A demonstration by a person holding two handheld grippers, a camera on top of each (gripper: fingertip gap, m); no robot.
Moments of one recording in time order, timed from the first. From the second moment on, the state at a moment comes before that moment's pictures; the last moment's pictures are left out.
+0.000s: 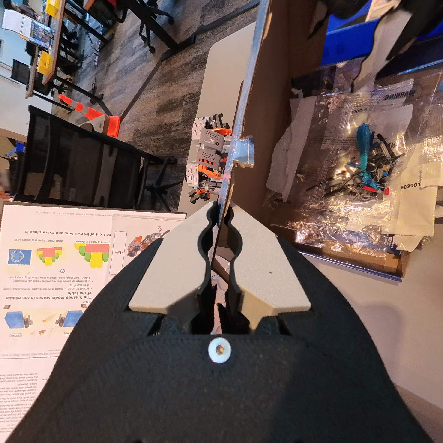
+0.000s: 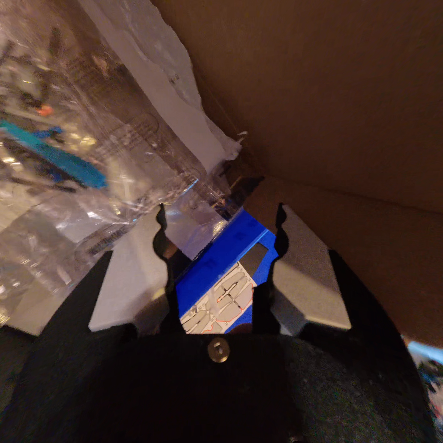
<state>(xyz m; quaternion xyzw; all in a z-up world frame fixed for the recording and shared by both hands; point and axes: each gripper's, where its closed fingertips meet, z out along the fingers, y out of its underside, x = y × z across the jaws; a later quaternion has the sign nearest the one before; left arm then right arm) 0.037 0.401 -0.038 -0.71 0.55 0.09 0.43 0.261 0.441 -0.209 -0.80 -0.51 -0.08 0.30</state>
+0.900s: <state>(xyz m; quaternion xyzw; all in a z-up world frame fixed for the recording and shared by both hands) 0.038 0.398 -0.040 -0.70 0.56 0.10 0.42 0.194 0.253 -0.206 -0.58 -0.74 0.11 0.33</state>
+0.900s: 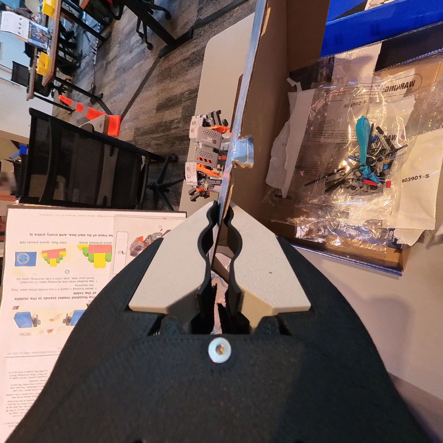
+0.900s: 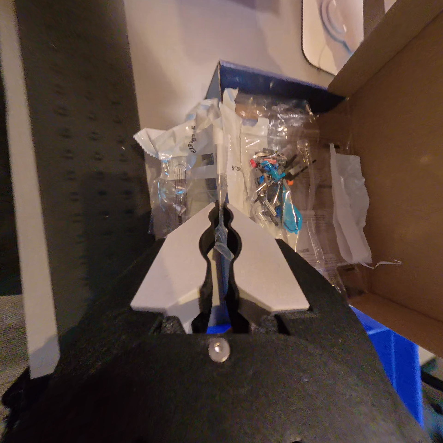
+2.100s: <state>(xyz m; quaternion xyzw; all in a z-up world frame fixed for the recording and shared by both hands) 0.018 0.356 -0.050 -0.67 0.60 0.14 0.42 0.258 0.378 -0.069 -0.66 -0.60 0.03 0.45</state>
